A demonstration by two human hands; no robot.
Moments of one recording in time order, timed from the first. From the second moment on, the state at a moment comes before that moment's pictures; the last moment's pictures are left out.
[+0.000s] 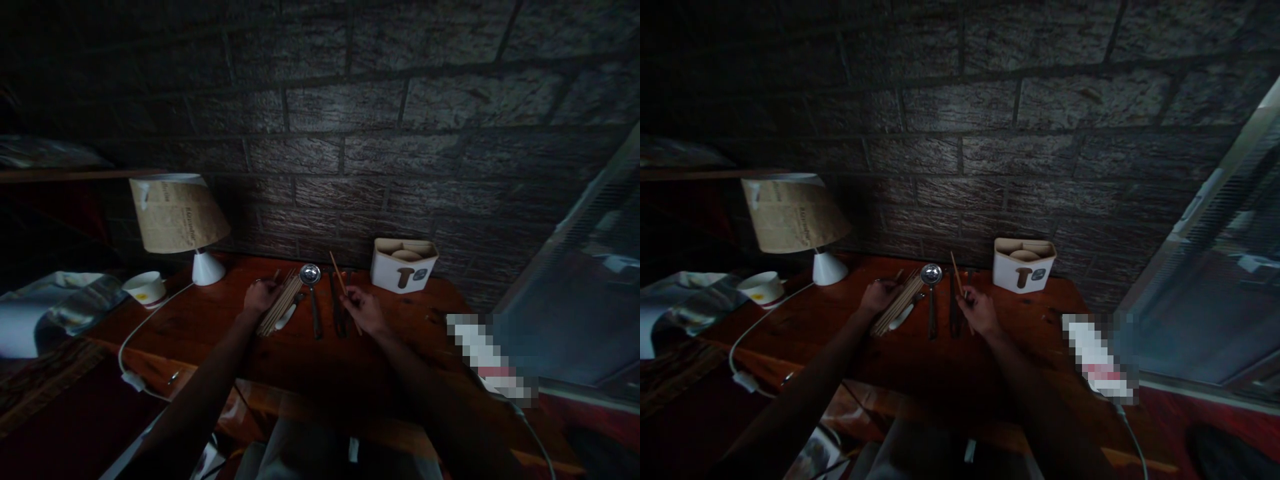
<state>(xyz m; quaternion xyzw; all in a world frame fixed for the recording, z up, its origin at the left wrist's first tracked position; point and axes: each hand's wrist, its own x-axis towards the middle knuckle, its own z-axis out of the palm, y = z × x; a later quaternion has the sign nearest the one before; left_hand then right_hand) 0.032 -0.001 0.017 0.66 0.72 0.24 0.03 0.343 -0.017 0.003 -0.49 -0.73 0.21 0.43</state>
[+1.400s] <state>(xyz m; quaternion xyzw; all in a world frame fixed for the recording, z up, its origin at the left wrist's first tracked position) 0.027 0.006 0.008 0.61 0.72 0.32 0.05 0.342 -0.017 0.005 -0.49 -0.73 0.22 0.43</state>
